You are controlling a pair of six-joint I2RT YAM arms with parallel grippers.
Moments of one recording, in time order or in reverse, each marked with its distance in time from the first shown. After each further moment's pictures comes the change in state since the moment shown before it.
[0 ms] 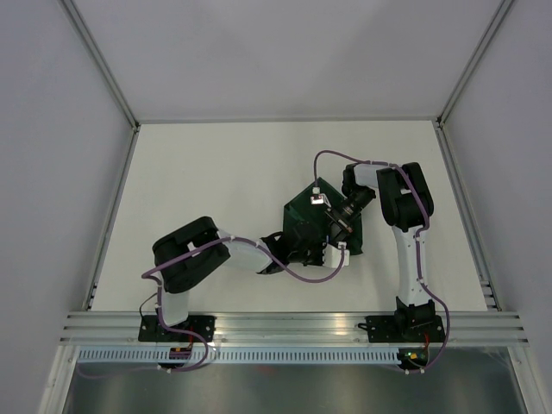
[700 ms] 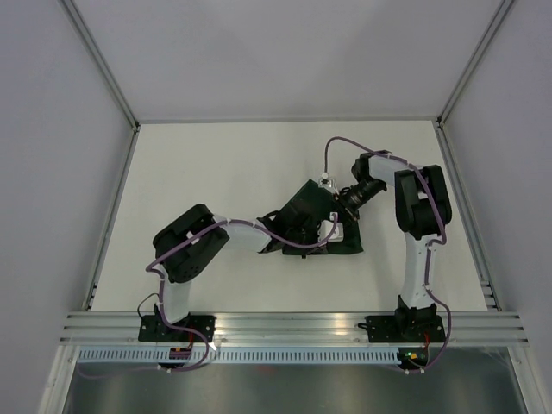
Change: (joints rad) left arm 0.138 0.041 0.119 -0.159 0.340 -0.219; right arm -0.042 -0.141 -0.029 0.126 0.020 0.000
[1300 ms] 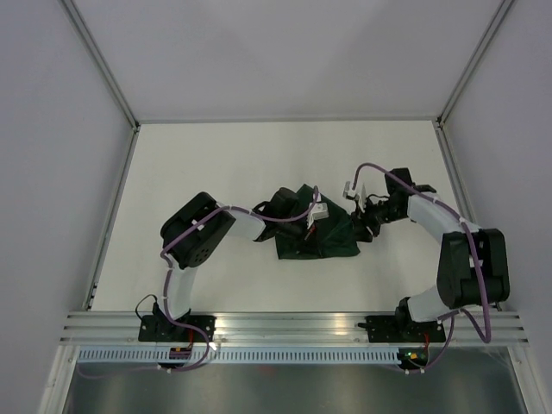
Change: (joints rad) left arm 0.155 0.108 0.018 0.074 0.415 -0.378; right arm -0.135 -0.649 -0.517 0.513 0.038 0.046
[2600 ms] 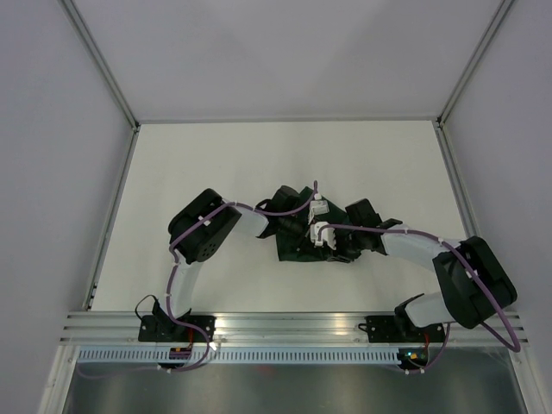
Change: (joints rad) left arm 0.028 0.092 0.068 0.002 0.150 -0.165; right arm 0.402 -0.155 -0.388 0.510 0.248 -0.008
